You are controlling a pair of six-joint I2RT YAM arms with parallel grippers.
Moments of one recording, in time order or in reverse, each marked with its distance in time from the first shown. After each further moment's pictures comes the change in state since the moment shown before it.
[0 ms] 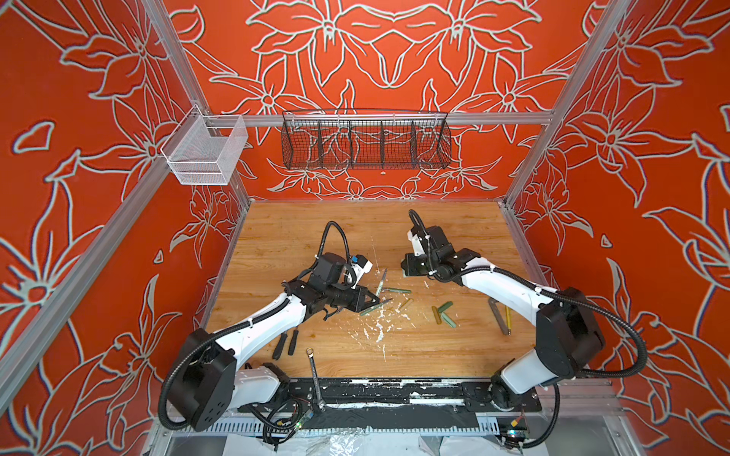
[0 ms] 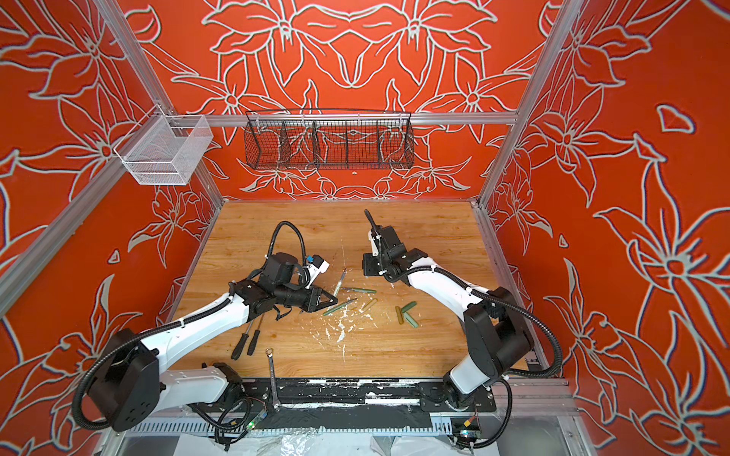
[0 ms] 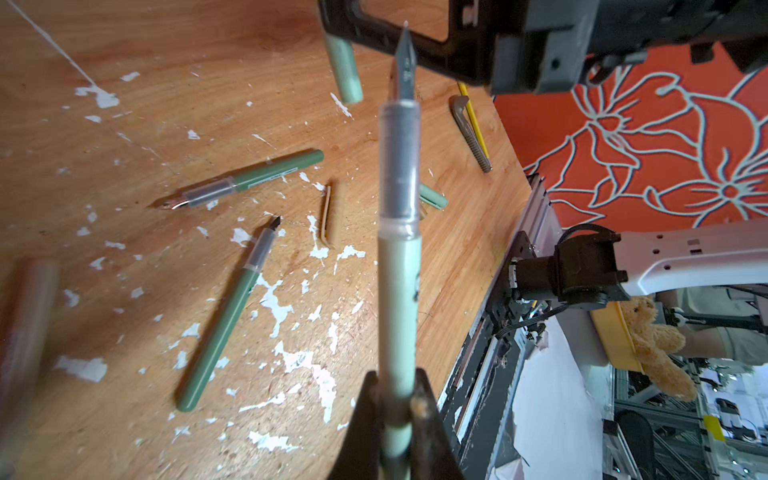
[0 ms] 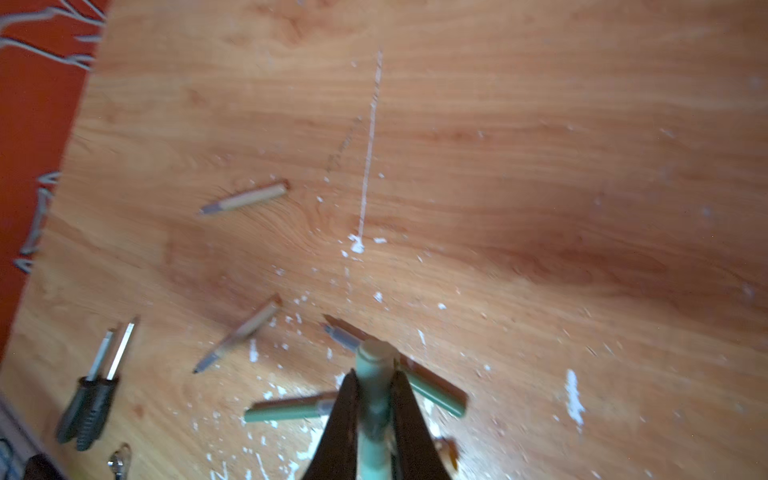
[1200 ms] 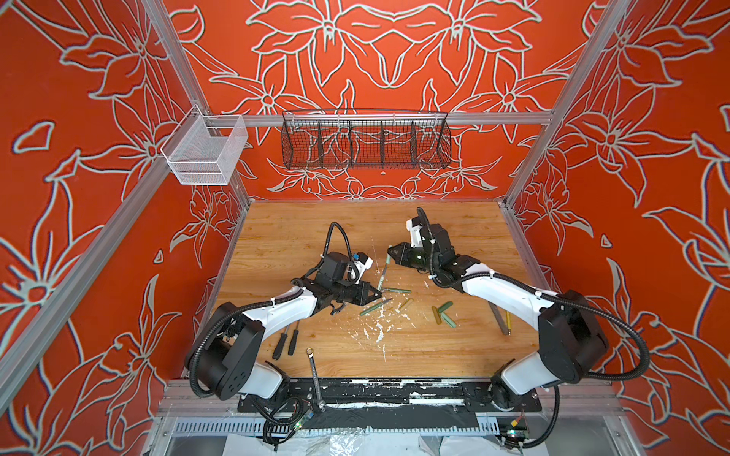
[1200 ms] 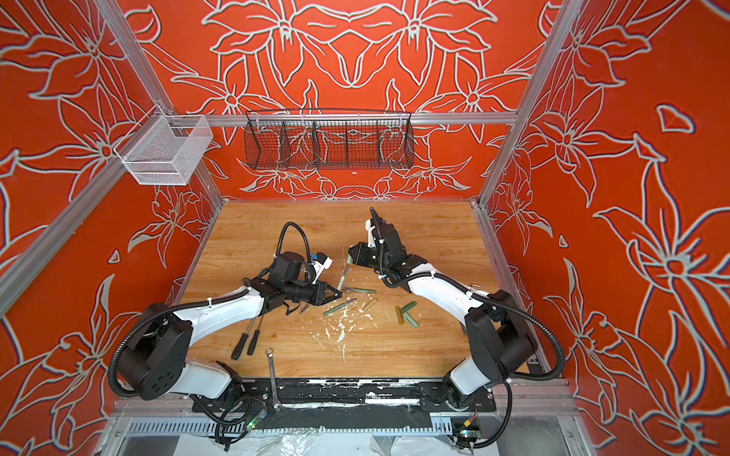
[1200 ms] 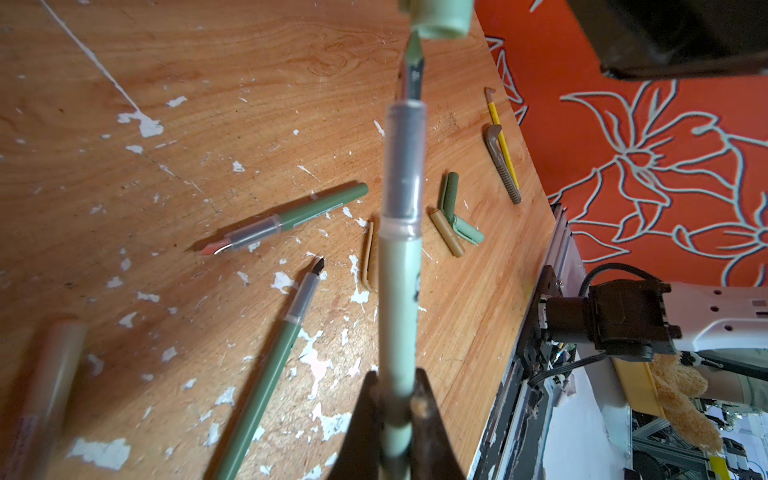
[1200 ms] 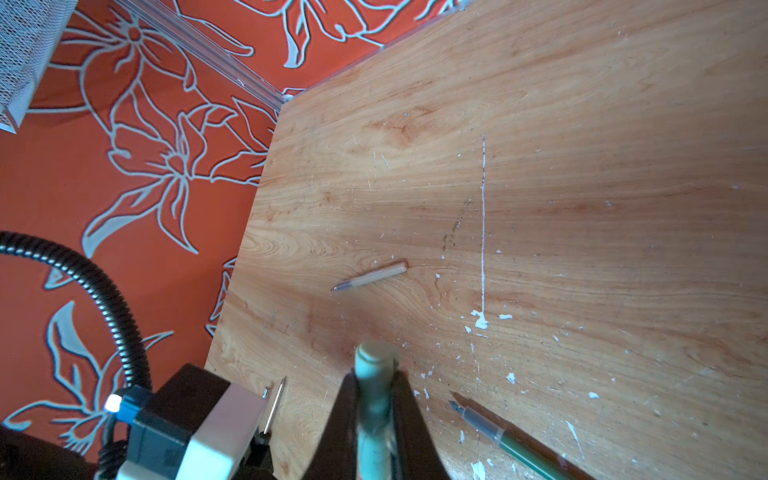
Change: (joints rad) left arm 0.037 0.153 -0.022 0.203 -0.034 -0.044; right arm 0.027 -0.024 -0.054 0.292 -0.069 0.230
